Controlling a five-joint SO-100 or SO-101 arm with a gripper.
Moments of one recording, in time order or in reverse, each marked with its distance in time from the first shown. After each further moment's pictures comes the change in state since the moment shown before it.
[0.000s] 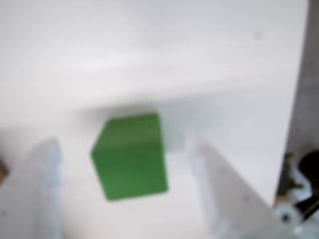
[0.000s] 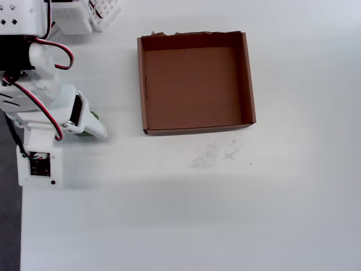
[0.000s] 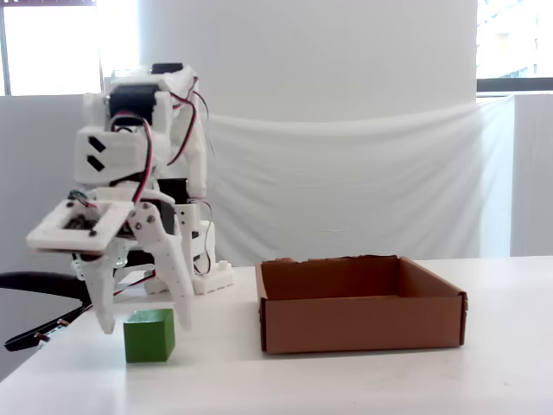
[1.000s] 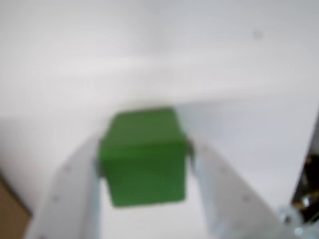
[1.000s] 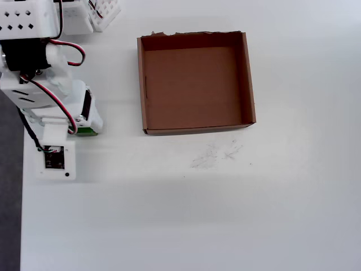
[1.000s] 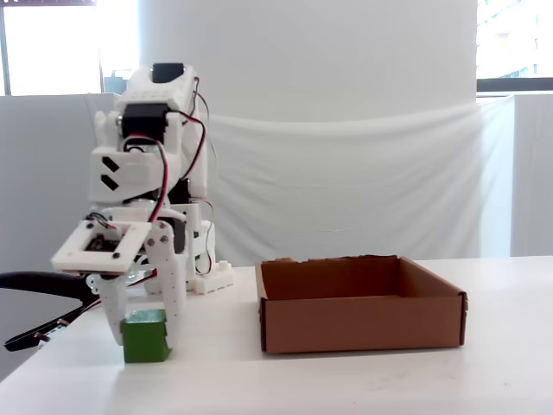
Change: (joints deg) arm -2.4 -0.2 4.7 -3.8 0.0
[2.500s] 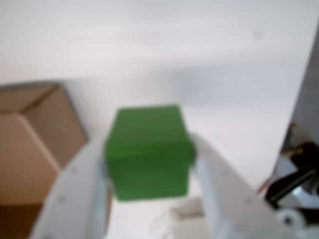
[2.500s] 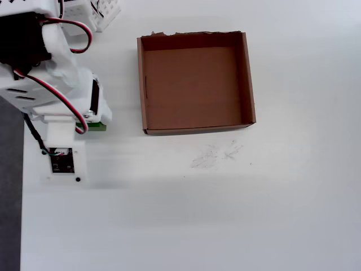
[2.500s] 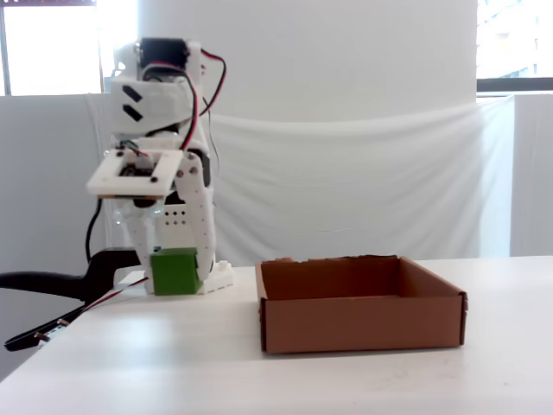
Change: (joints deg) arm -9.0 0.1 -24.0 29.2 6.7
